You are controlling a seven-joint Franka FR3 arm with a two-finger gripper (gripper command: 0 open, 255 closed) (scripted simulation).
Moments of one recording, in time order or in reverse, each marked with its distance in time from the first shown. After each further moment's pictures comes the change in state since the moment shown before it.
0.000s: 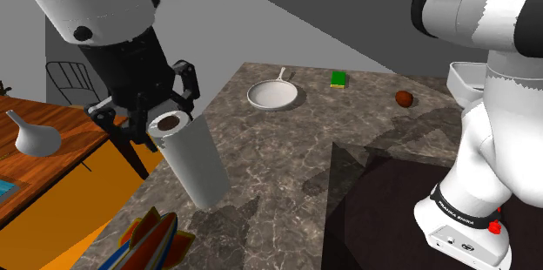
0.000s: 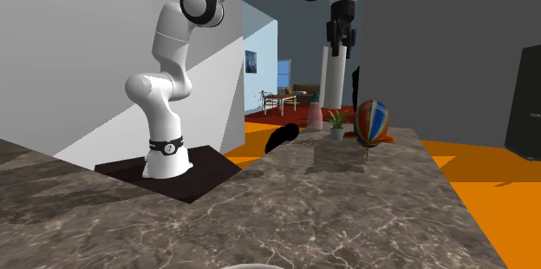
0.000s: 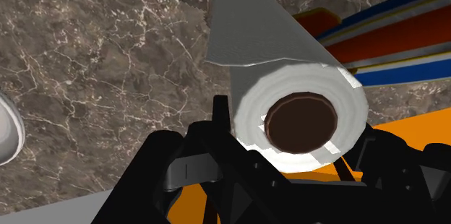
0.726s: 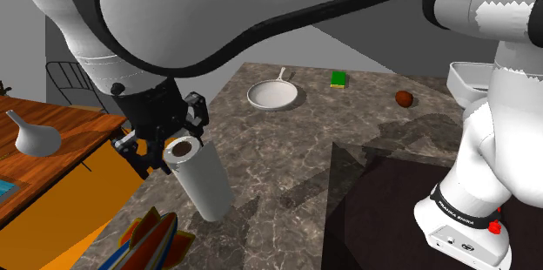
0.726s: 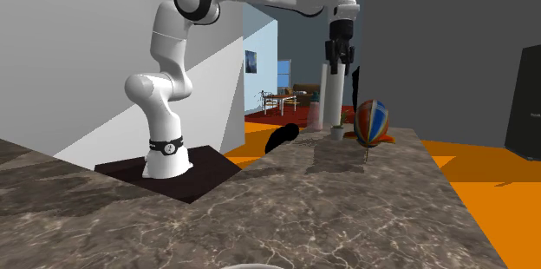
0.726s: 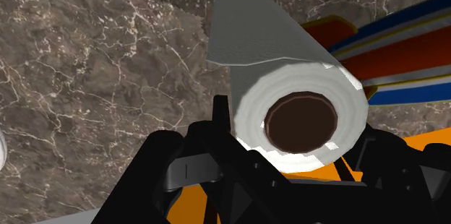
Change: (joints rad) arm -0.036 -0.056 -0.001 -0.229 0.021 0.176 0.009
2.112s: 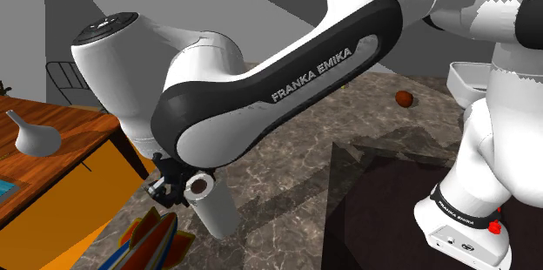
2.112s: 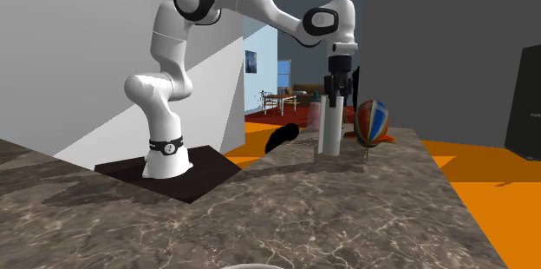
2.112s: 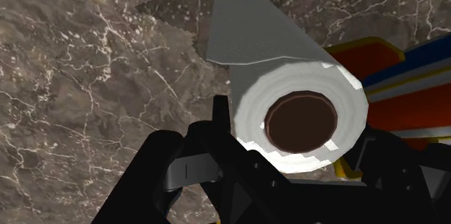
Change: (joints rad) arm -0.017 0.016 -0.010 -0.259 -0.017 0.271 0.032
